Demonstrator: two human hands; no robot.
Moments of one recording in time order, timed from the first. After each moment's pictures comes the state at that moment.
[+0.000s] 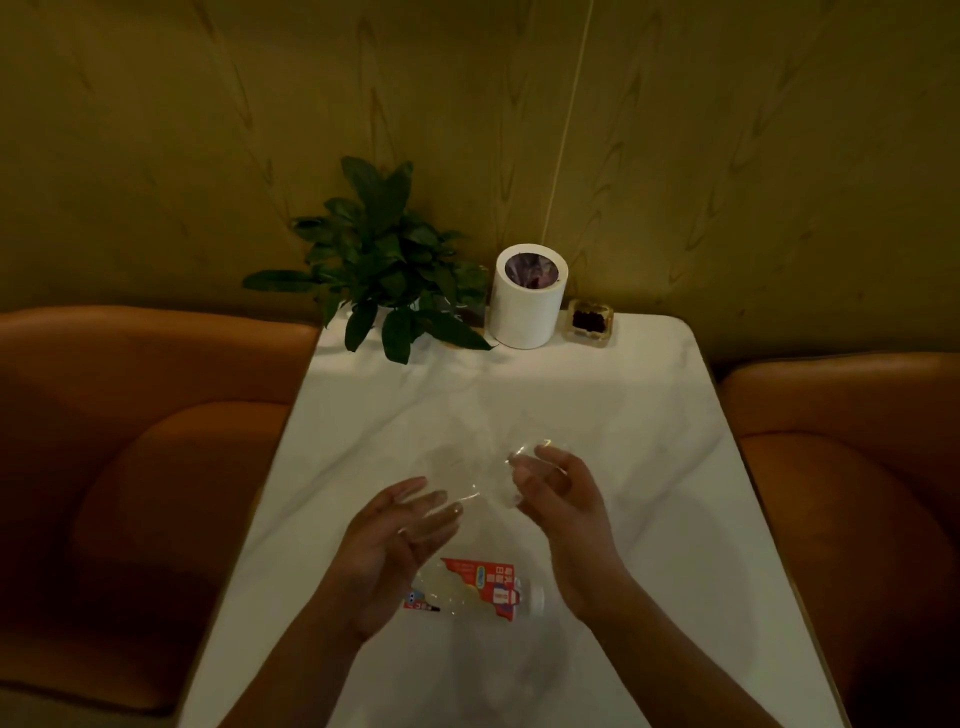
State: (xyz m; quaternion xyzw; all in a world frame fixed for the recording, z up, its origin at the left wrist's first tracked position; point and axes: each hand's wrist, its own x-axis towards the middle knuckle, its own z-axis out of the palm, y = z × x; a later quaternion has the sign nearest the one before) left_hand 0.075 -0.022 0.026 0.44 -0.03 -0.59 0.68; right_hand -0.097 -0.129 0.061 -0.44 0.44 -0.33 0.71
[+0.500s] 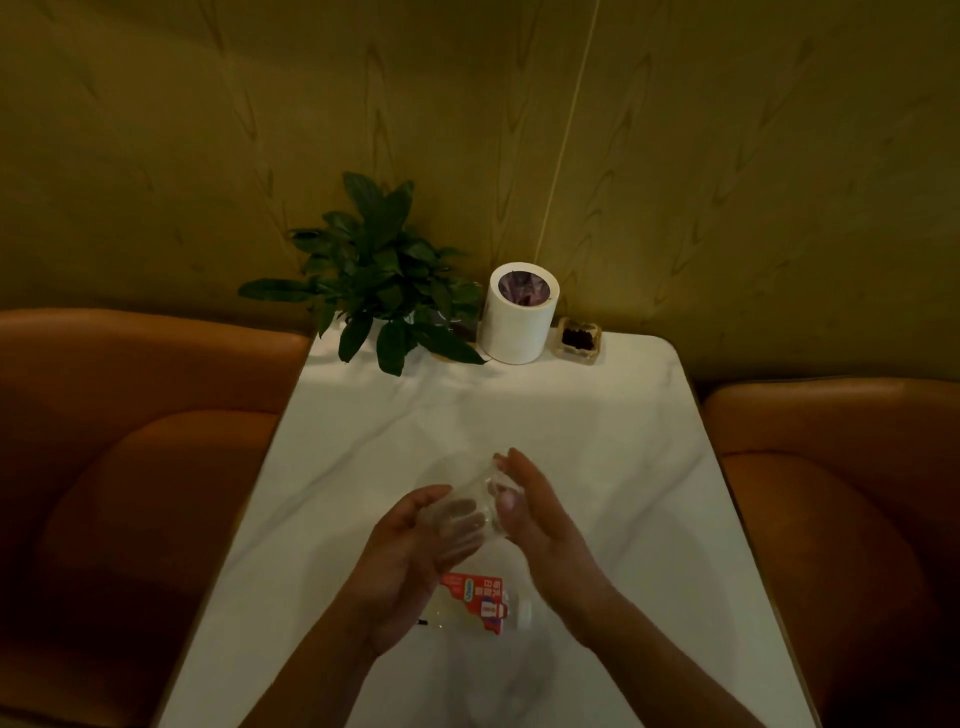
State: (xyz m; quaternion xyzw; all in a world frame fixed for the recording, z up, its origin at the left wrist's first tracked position) left_hand 0.055 -0.031 0.024 0.42 -0.13 -0.60 0.67; right_hand -0.101 -0.113 0.080 -0.62 0.37 -0.19 0.67
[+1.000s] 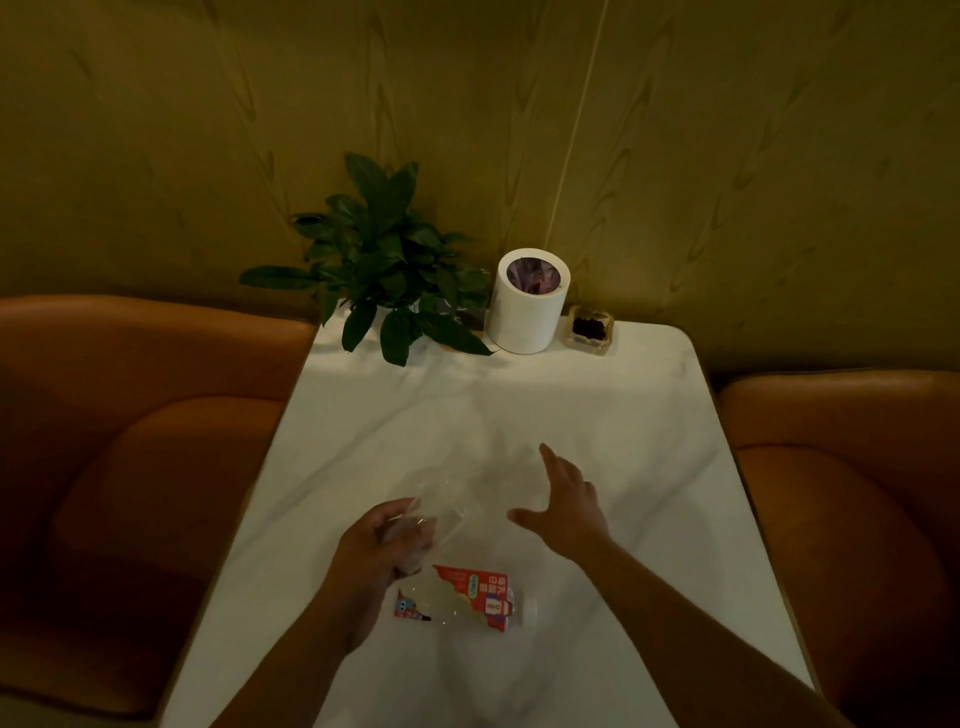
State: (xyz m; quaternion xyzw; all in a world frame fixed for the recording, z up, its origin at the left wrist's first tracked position) left_hand 0.081 -0.020 -0.008 0.65 -0.13 -0.50 0.56; right_hand -0.101 -0.204 -0.034 -0.78 0.54 0.04 0.32
